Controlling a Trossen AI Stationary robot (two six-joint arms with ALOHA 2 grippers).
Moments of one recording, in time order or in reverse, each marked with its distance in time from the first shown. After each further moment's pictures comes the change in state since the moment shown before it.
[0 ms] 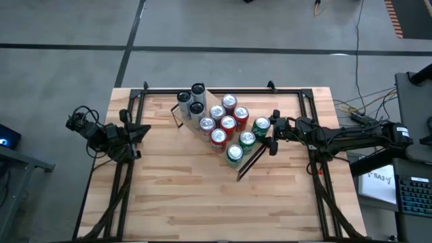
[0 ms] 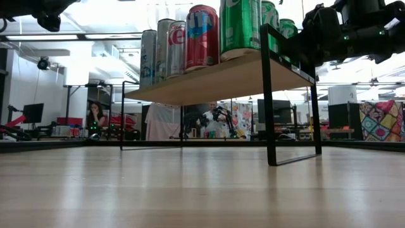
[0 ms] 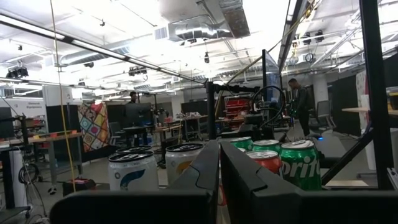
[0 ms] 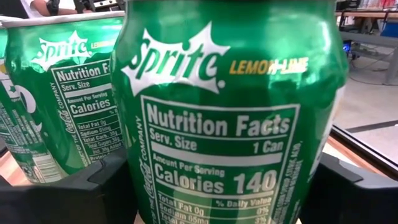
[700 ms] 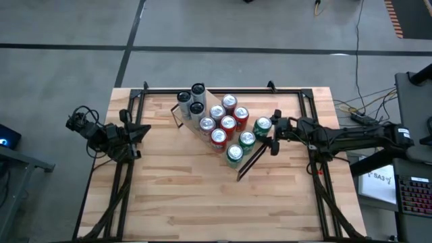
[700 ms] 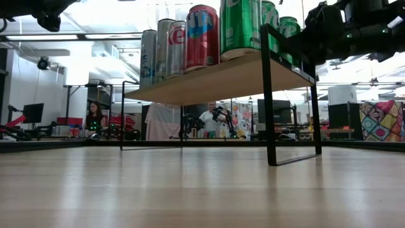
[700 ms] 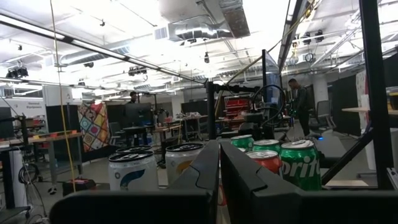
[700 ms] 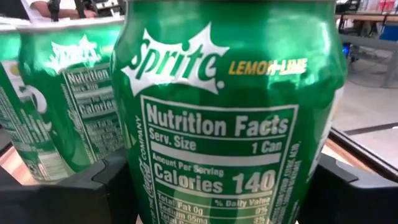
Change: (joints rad) left arm 0.000 0.000 0.000 0.000 0.000 0.000; right arm -0.001 -0.059 -0.002 -0.022 0.002 -0.012
